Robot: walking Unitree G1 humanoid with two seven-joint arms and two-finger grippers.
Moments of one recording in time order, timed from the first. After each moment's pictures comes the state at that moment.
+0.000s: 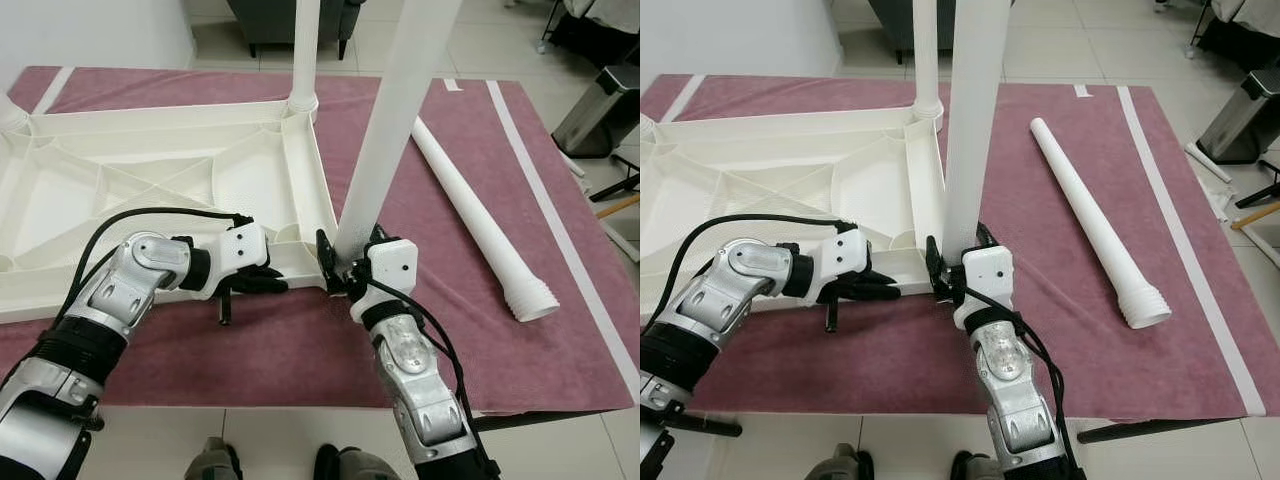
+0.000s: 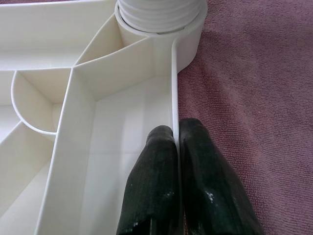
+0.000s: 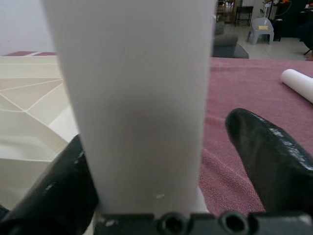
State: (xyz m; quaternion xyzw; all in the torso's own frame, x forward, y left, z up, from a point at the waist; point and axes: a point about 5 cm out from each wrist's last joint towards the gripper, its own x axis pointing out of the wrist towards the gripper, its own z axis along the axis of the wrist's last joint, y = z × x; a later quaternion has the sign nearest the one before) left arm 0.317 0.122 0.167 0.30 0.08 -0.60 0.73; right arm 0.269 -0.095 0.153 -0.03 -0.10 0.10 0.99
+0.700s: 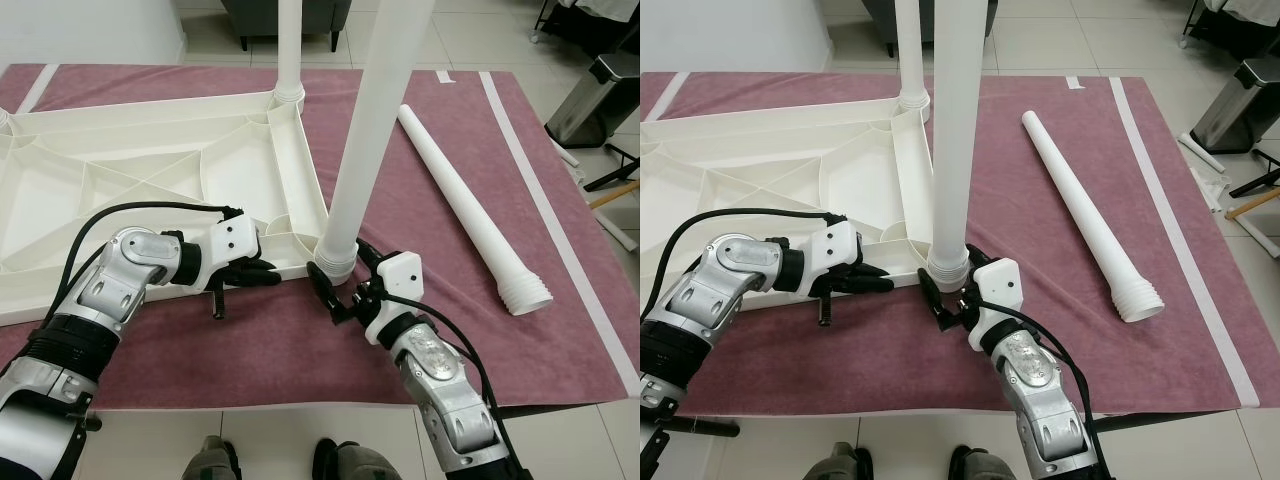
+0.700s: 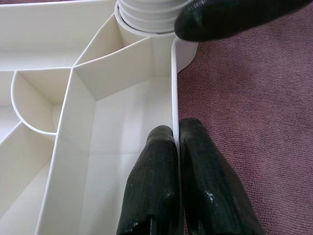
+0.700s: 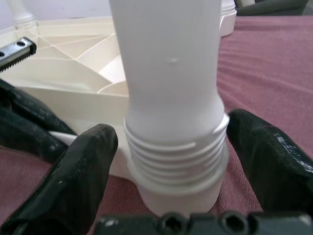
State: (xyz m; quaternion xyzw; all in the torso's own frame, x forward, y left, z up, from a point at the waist) left arm 0.320 0.131 0.172 0.30 0.07 -0.59 0.75; right arm 0.262 -0.100 0.153 -0.03 -0.08 0.24 0.97
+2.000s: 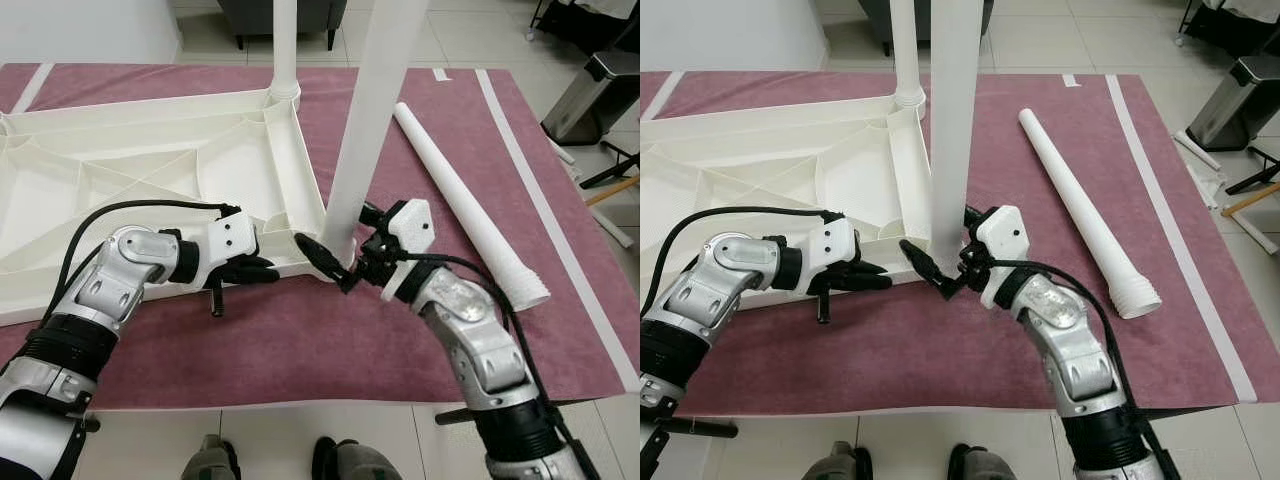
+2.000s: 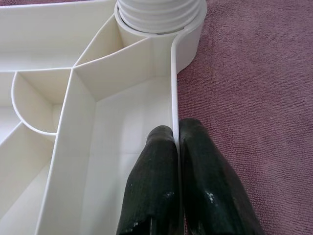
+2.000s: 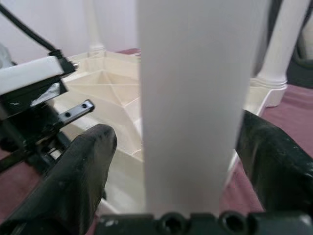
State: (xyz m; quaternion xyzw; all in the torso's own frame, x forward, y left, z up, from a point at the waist) left arm 0.321 0.133 0.174 0.30 0.07 -0.58 0.75; right arm 0.281 -0.106 0.208 -0.09 -0.14 0.39 0.91
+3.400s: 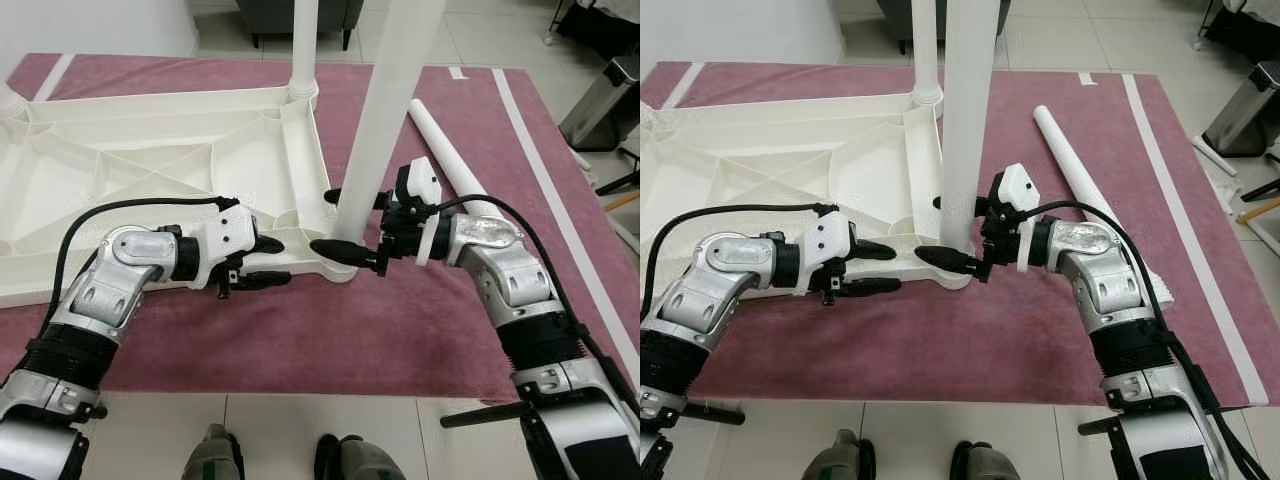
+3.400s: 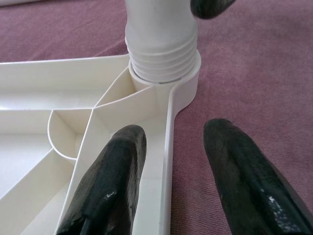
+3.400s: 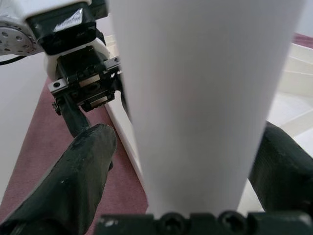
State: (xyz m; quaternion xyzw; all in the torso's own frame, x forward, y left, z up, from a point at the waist) left arm 0.311 0.126 0.195 0.25 -0.02 -0.59 0.77; right arm 0.325 -0.125 0.221 -0.14 -0.05 0.59 0.80
